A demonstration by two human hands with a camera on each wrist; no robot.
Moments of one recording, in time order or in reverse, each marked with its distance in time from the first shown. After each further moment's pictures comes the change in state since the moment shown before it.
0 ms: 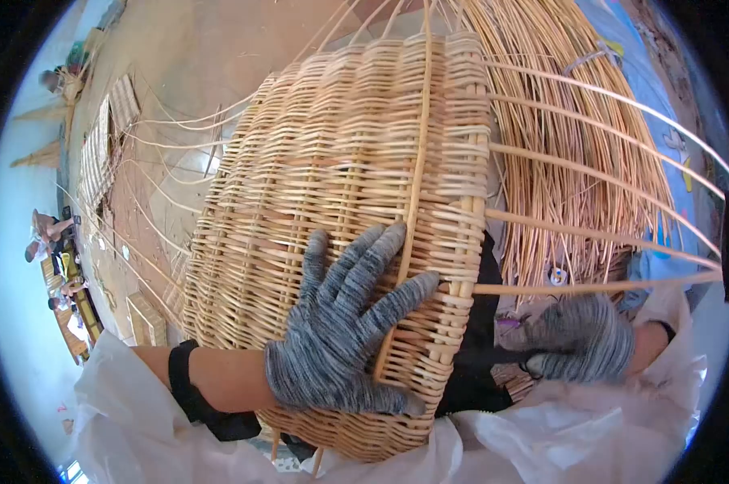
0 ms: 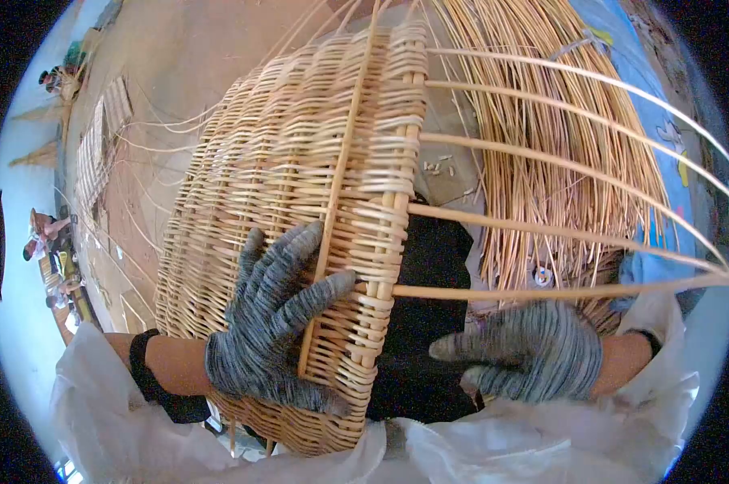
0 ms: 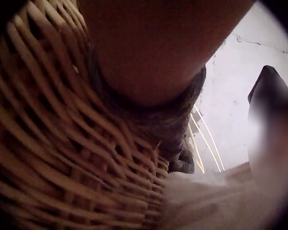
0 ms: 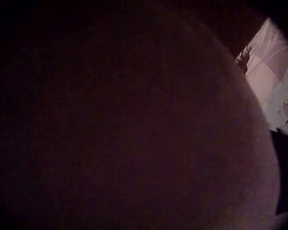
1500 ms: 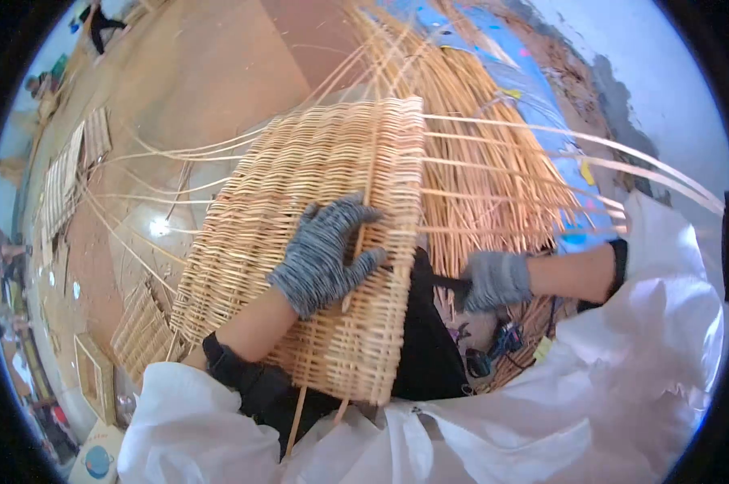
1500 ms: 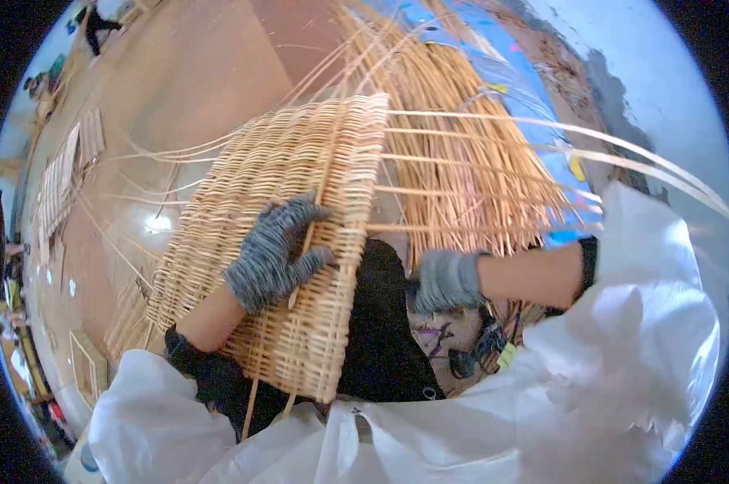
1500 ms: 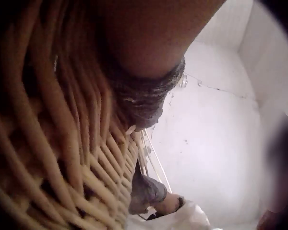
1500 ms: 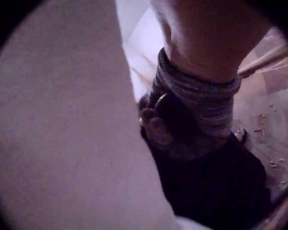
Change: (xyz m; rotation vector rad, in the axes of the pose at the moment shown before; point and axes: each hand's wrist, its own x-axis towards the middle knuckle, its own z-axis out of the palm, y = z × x) left_hand -0.024 0.001 0.012 -0.049 0.322 0.018; right_hand 0.017 -0.066 0.022 -0.718 -0.587 0.364
